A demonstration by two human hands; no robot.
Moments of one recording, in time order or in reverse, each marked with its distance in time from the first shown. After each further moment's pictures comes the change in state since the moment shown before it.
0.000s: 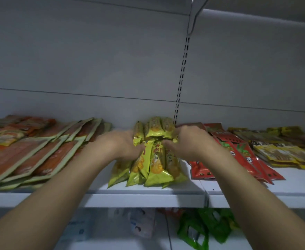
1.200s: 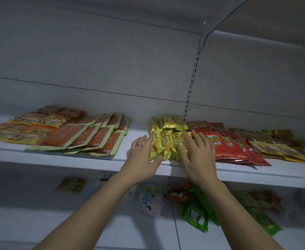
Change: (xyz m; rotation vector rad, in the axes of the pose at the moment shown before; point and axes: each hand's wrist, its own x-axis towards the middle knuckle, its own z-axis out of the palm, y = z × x) left_hand -0.080 -0.026 0.092 -0.593 0.347 0.296; right_hand -0.086 -0.019 0.080 0.156 0.511 0.004
